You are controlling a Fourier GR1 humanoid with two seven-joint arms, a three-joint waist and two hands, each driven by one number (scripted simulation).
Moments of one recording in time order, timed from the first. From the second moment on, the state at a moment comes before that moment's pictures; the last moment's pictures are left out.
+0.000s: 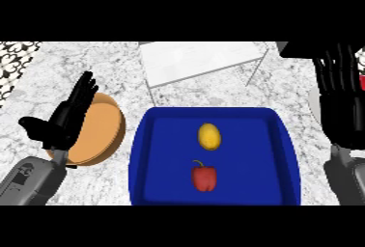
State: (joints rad) left arm -0.29 0.48 -0.29 -1.32 0.44 0.20 -0.17; right arm -0.27 -0.36 0.04 -1.60 -0.41 -0.17 -0.24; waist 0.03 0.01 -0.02
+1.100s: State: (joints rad) left arm -0.16 0.48 -0.25 -1.53 0.36 0.44 0.00; right arm -0.58 -0.28 0.75 -1.73 0.16 -0.05 0.58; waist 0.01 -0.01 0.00
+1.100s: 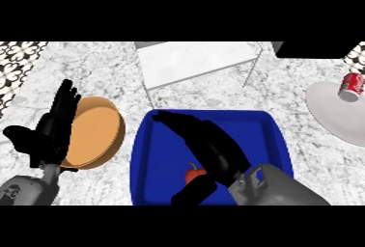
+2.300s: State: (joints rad) left arm -0.12 0.49 -0.24 -1.62 0.34 0.46 0.06; right arm -0.93 -0.05 1.18 -1.45 0.40 0.33 1.14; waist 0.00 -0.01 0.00
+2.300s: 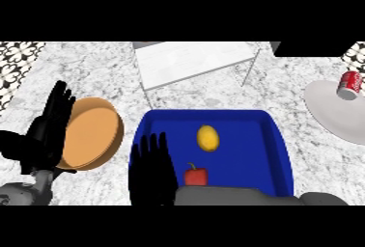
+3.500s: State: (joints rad) left arm -0.07 0.45 -0.20 -1.65 0.29 0.43 0.06; right arm -0.71 -0.13 1.15 -1.42 0.64 0.43 1.08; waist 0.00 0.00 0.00
